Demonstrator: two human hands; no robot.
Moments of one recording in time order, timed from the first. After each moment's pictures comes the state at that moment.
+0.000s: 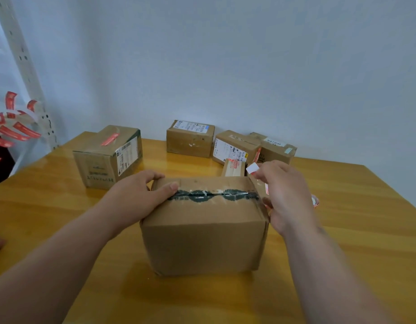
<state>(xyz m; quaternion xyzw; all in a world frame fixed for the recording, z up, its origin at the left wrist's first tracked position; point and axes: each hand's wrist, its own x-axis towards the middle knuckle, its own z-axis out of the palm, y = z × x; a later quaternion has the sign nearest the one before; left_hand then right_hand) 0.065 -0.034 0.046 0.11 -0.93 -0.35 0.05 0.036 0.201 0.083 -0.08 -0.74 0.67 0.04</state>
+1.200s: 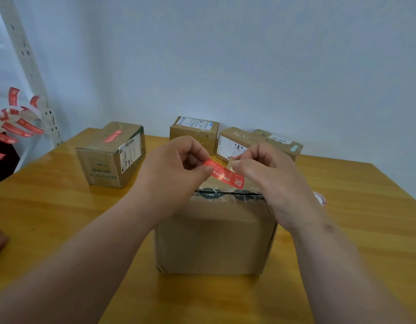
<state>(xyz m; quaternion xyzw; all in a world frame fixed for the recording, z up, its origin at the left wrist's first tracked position) 0.073 0.020 0.087 -0.05 -0.85 -0.48 0.22 0.047 0.189 0.100 0.13 -0.83 0.54 0.05</state>
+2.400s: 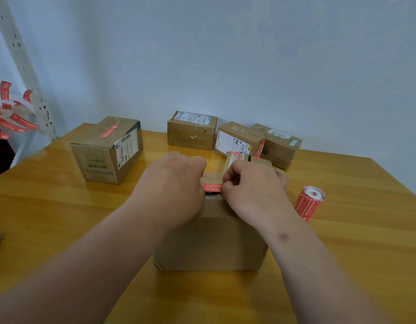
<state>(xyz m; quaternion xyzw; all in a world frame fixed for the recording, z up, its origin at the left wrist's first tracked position) 0.070 0.031 0.080 -0.03 -0.98 -0.09 0.17 0.034 0.170 0.070 0.11 -0.96 0.22 0.12</state>
